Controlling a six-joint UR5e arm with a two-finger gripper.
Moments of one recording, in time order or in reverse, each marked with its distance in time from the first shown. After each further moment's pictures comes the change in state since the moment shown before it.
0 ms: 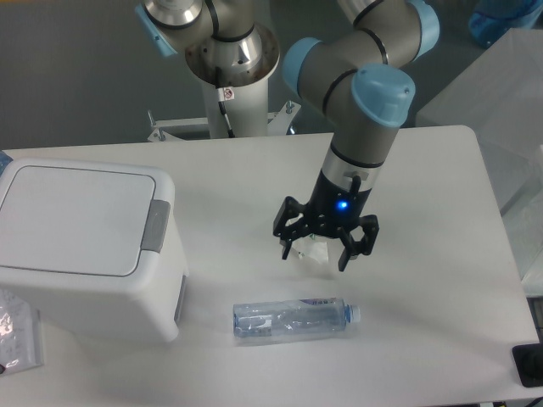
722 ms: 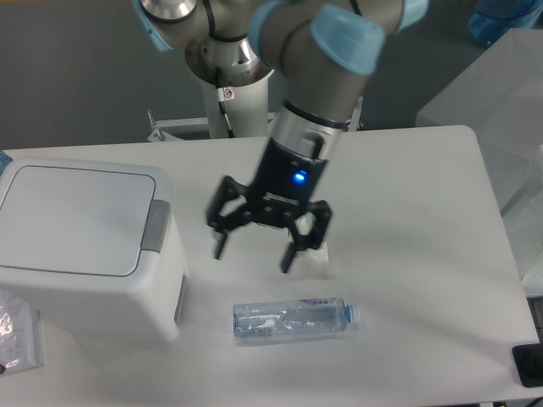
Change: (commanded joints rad) arm -0.129 0.129 0.014 0.000 -0.103 -0.111
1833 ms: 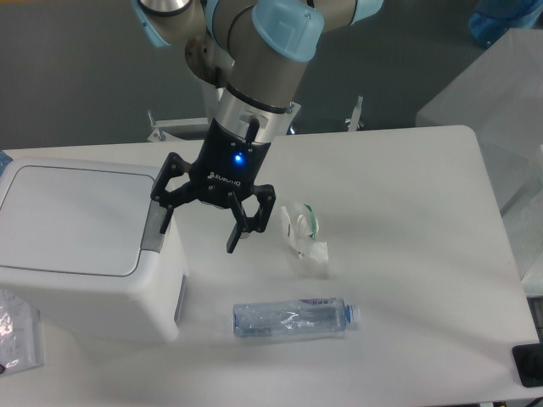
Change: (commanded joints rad) arm -0.021 0.011 -0.083 0.008 0.009 0.034
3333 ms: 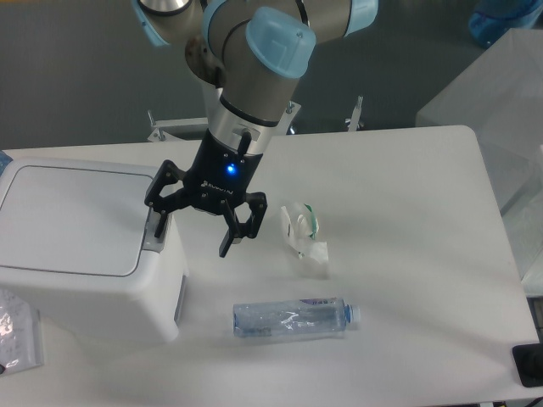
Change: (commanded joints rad) arm -0.008 -0.009 -0.021 0.006 0.000 0.002
